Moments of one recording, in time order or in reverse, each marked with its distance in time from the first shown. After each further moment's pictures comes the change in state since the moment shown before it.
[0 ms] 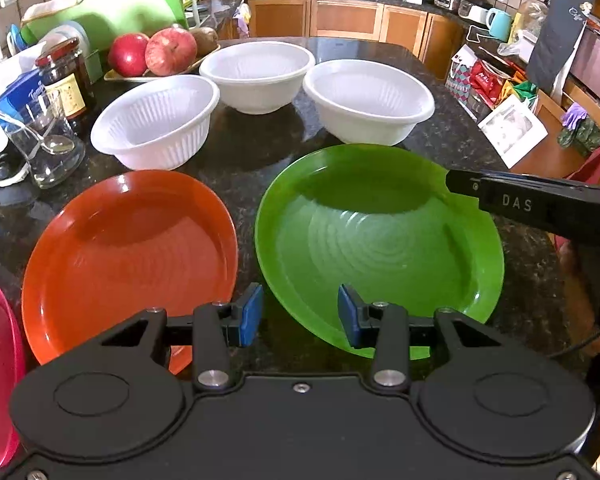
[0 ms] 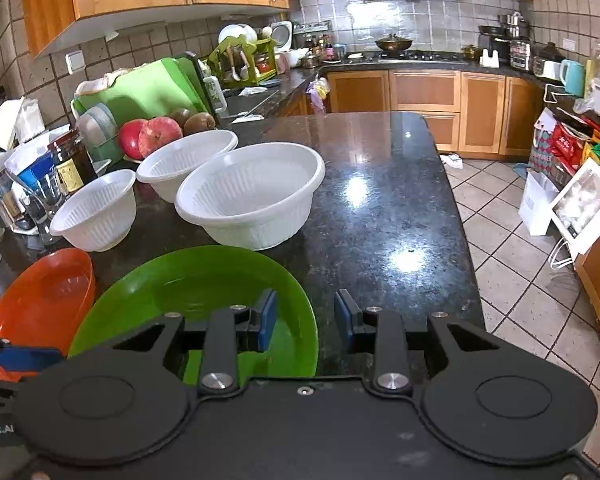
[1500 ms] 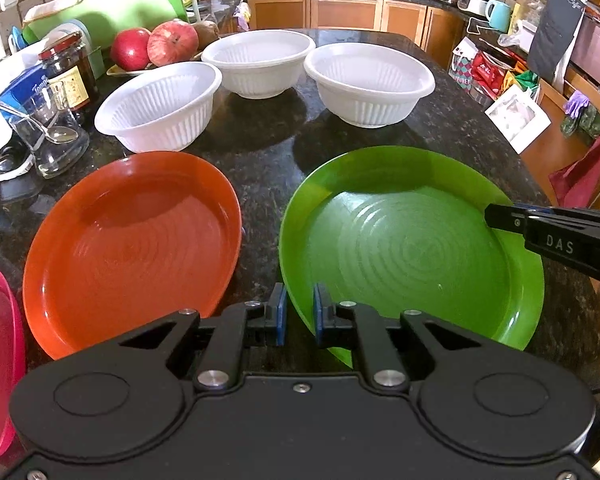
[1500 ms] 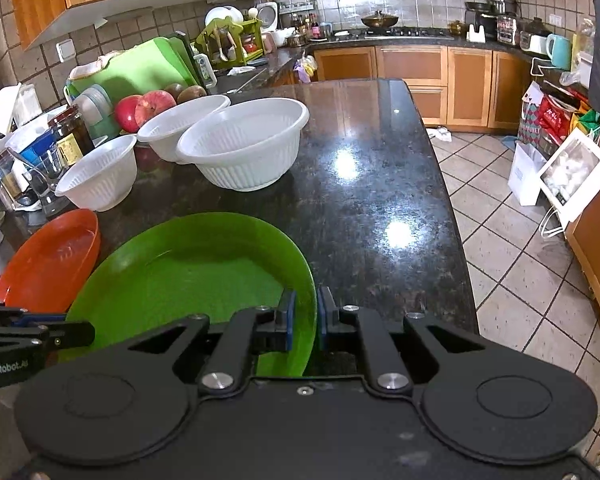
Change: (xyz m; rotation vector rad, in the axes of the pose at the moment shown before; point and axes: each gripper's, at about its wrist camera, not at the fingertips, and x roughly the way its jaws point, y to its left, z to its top) left arm 0.000 -0.003 -0.015 0.026 -0.004 0.025; right arm -0.028 -0.002 -0.038 0.050 0.053 -0.041
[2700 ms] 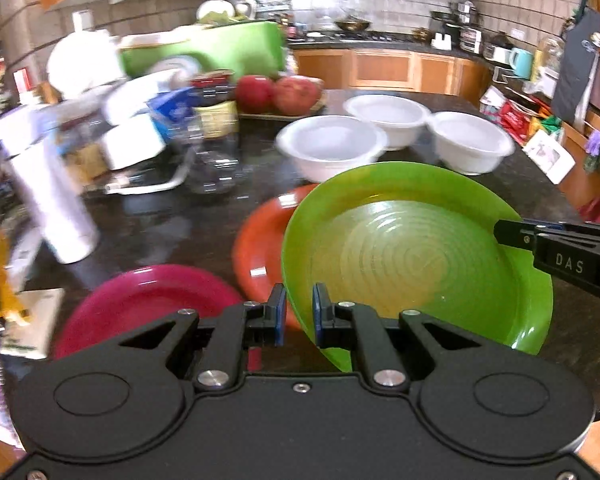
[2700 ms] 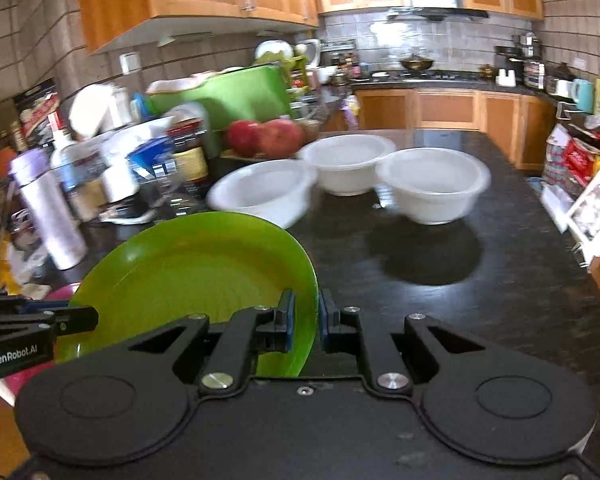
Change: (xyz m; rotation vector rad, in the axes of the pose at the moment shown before) left arm -0.094 0.136 -0.047 -0.020 -0.172 0.094; right arm -0.042 0.200 -0.017 -0.056 -0.118 0.068
